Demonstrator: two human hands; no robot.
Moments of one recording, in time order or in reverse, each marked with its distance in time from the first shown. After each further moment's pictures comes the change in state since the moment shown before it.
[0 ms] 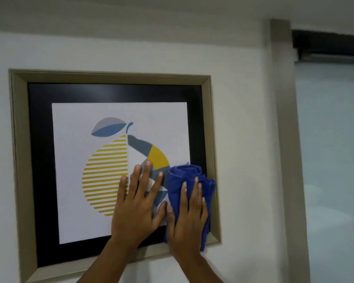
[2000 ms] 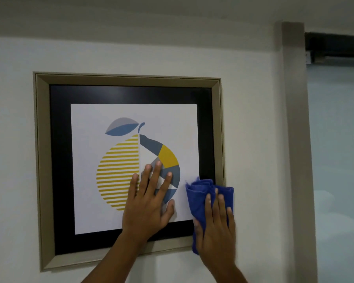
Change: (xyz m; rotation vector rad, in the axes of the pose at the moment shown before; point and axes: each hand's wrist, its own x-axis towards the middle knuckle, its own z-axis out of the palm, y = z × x) left_hand -0.001 0.003 0.000 -0.005 0.017 -0.012; right_hand -0.017 0.062 -0.030 -0.212 -0.172 -0.111
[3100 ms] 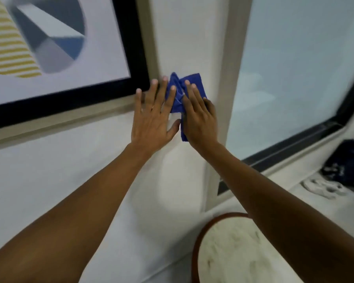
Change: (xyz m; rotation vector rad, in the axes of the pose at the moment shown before) left_hand -0.063 0.203 0.011 -0.408 -0.358 0.088; right_hand -0.073 0.115 -0.059 -0.119 -0.100 -0.089
